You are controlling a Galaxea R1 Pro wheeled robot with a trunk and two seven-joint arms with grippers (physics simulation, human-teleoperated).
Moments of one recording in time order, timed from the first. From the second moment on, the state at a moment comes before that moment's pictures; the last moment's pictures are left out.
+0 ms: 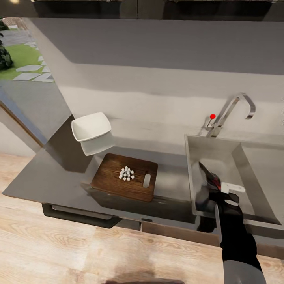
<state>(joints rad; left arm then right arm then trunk) 0.36 0.07 -0.03 -1.02 0.07 -0.09 0.00 -0.51 0.11 -0.39 -1.36 0.30 0.58 -0.11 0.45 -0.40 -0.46</state>
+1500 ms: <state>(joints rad) 0.37 0.07 -0.03 -1.02 0.07 -0.09 0.00 -0.51 0.12 -0.31 -1.62 0.17 0.63 0.04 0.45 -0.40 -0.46</state>
